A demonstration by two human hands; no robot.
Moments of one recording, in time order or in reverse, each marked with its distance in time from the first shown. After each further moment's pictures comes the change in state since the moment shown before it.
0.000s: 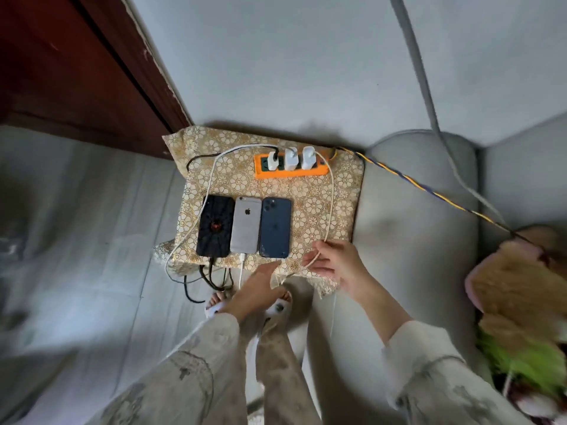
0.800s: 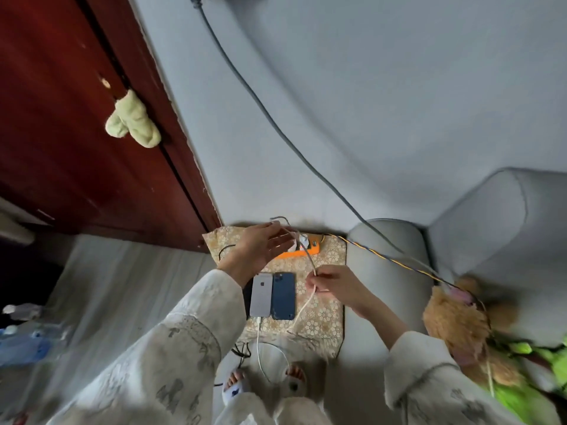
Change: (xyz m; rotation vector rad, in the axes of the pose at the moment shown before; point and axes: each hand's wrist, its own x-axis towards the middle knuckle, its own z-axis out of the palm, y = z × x) left_hand -0.150 0.186 -0.166 -1.246 0.177 0.233; right_hand -0.165 -0.111 -0.005 -0.380 -0.177 -0.429
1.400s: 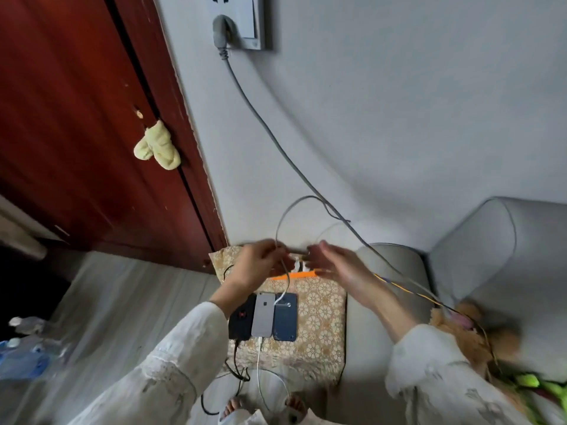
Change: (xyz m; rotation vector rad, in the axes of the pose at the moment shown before) left_hand -0.052 0.001 -0.010 0.649 -0.036 0.434; right_hand -0.010 -0.060 -0.012 0.281 -0.028 -0.139
